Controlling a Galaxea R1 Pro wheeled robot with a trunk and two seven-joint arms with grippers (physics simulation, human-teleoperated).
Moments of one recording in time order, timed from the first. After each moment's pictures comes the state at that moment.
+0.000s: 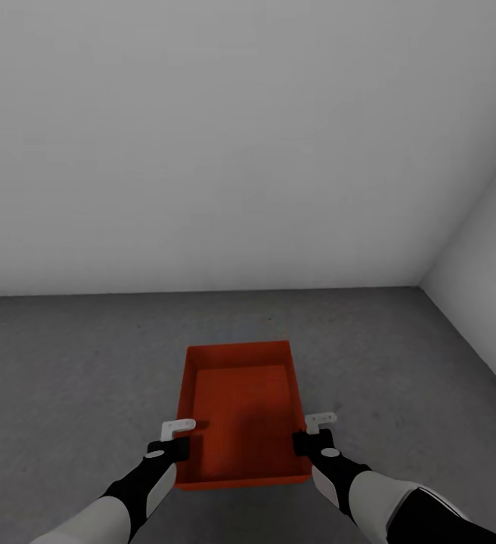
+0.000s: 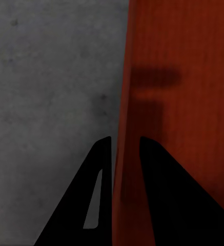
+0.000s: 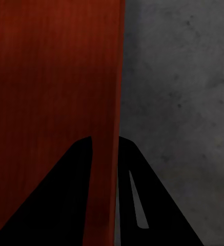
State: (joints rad) left arm -0.63 -0.07 -0.20 -0.31 0.28 0.05 0.24; right arm -0.78 0.13 0.67 0.03 -0.54 -0.19 -0.11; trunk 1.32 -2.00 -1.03
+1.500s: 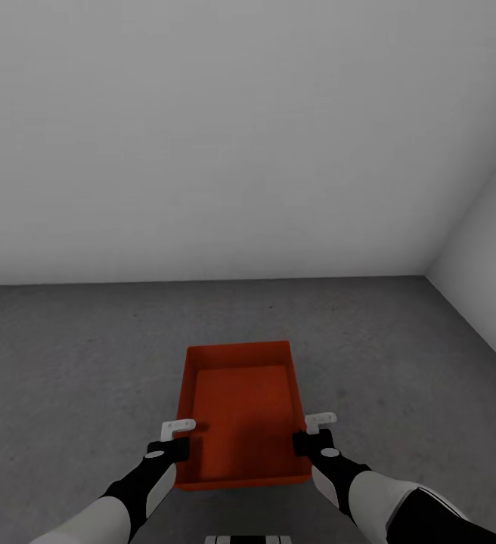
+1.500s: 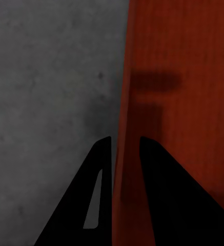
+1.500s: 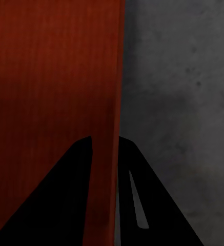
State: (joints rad) left arm -0.63 -0.07 -0.20 -0.31 0.28 0.05 0.24; right arm -0.78 0.13 0.67 0.03 -0.54 -0.18 -0.11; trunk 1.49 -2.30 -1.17
